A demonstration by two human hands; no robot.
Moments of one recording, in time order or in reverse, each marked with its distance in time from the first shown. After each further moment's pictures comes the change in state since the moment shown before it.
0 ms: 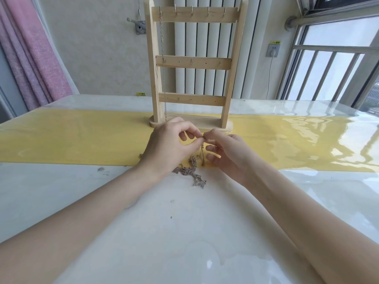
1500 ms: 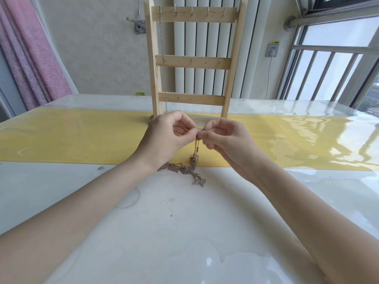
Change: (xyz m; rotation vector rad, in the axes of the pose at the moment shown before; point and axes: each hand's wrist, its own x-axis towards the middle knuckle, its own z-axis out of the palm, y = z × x) left_hand 0.006 0.003 -0.011 -0.259 -0.051 -0.067; right_hand -0.005 -0.008 -0.006 -0.155 -0.183 -0.336
